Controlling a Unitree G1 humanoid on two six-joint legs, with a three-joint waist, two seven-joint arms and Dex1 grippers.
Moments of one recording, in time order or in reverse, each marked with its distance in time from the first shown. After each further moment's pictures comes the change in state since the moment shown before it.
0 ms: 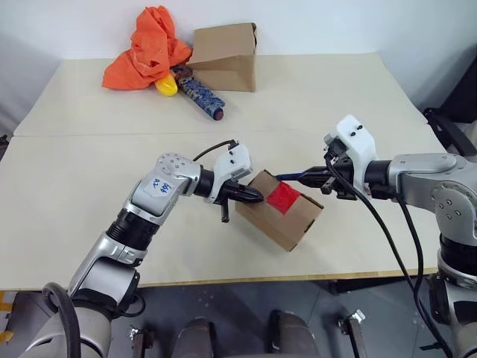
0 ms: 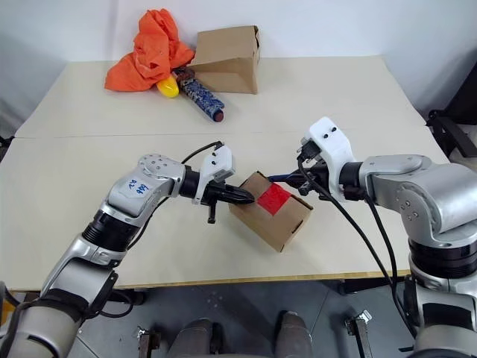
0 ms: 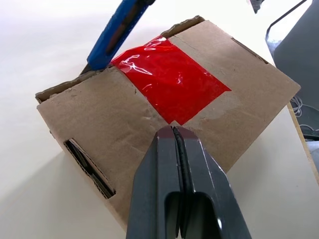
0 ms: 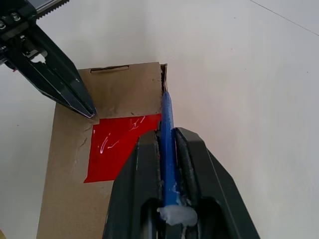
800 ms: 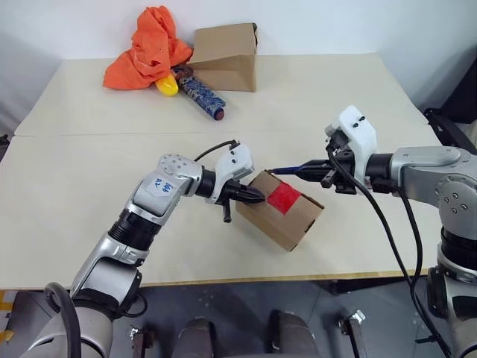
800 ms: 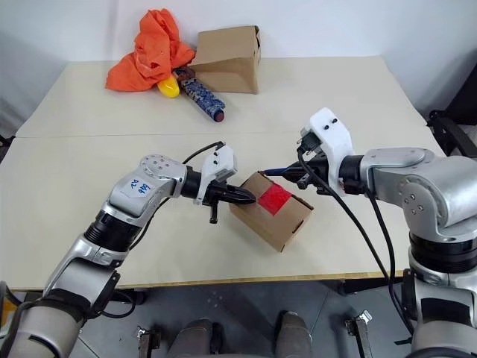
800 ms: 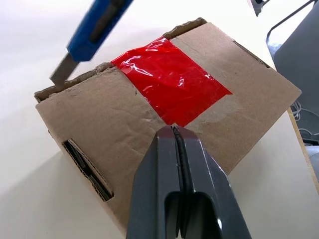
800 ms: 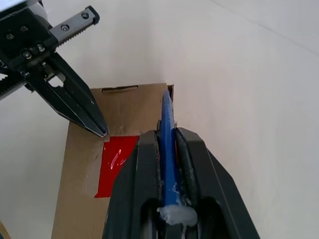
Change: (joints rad) left arm 0.000 -0.014 0.000 -0.007 0.000 0.032 0.019; right arm -0.026 0.010 -0.014 0.016 0.034 -0.007 -0.009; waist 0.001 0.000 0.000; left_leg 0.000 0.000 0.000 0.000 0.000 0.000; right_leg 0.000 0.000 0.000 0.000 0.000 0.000
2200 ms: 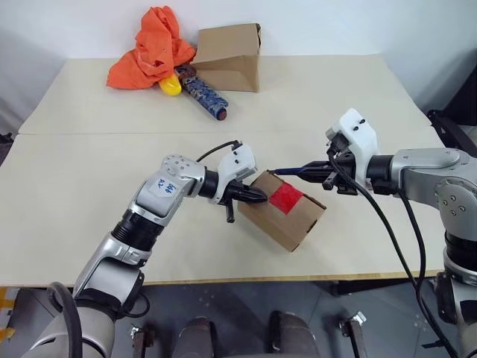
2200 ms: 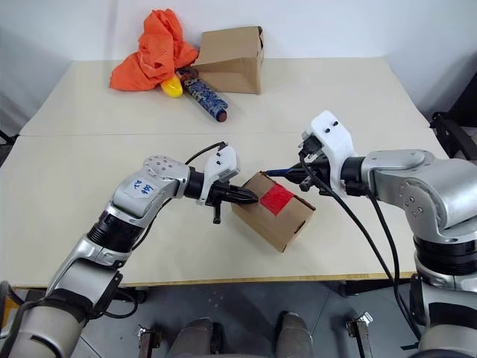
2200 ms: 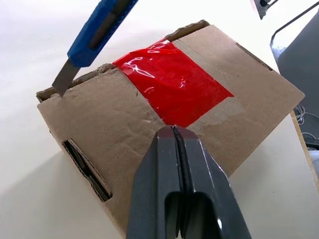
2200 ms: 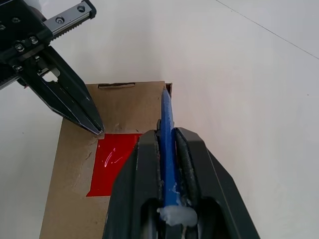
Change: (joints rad) left arm 0.000 -0.016 0.000 -0.003 0.000 0.007 0.019; right arm 0.020 -0.050 0.031 0.025 0.010 -0.078 0.001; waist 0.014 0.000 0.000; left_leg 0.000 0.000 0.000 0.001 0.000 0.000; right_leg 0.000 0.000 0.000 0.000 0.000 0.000
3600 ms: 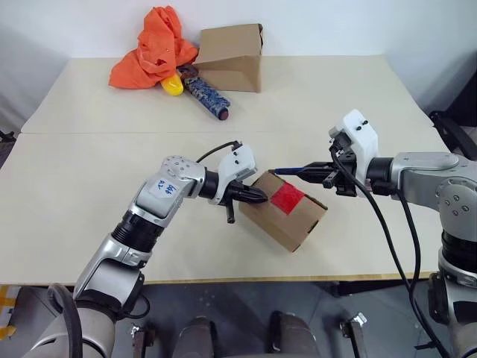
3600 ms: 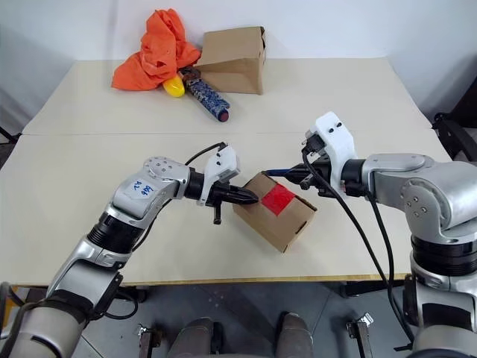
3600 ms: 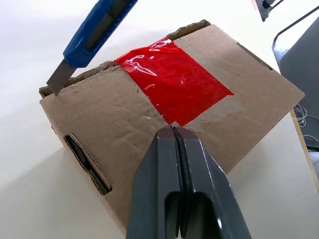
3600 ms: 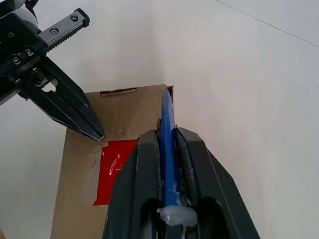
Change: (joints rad) left arm 0.008 -0.003 0.005 -0.012 0.000 0.007 0.012; right arm 0.019 0.043 -0.055 0.010 0.042 0.042 -0.055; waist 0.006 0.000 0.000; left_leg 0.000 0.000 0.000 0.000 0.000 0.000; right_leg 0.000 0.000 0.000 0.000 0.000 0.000
